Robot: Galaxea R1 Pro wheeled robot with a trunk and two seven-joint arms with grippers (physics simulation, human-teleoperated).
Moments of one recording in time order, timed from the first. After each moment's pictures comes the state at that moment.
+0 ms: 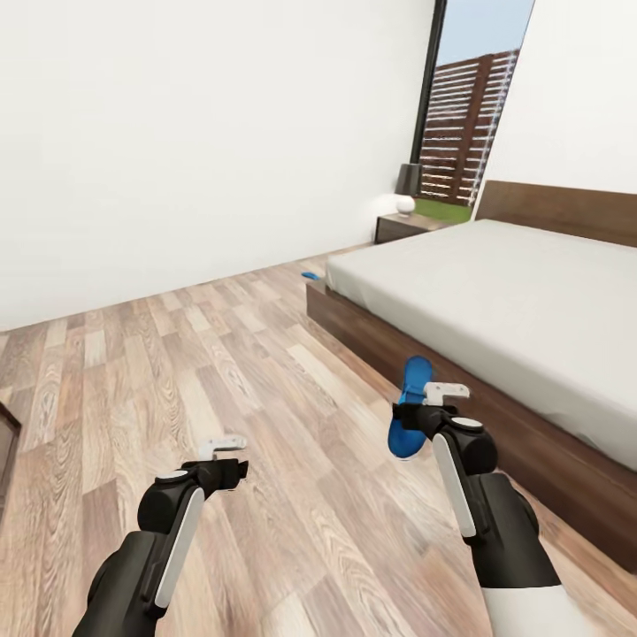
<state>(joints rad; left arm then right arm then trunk) -0.34 -0.08 -0.05 -1.52 0.06 0.91 0.15 -0.53 0.07 0.05 -1.52 -0.08 0.87 -0.19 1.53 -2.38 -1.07</state>
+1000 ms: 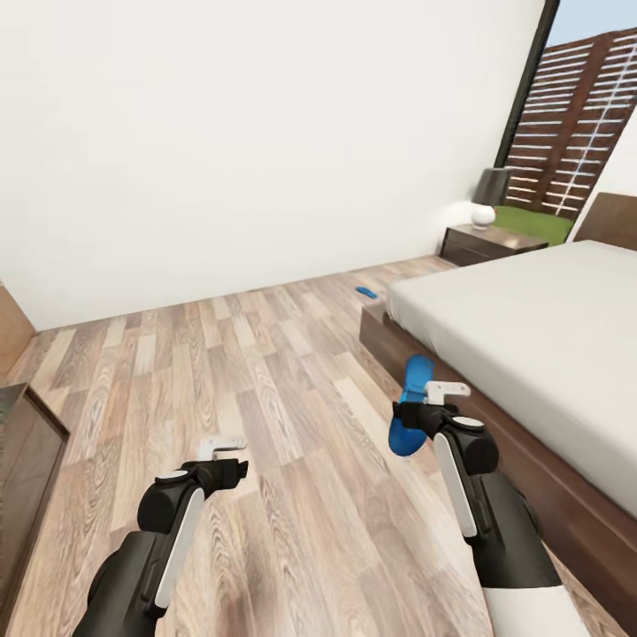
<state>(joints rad) -0.34 -0.08 -0.05 -1.52 0.06 0.91 0.15 -0.53 0.07 0.04 -1.52 -0.08 0.87 -0.19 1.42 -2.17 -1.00</state>
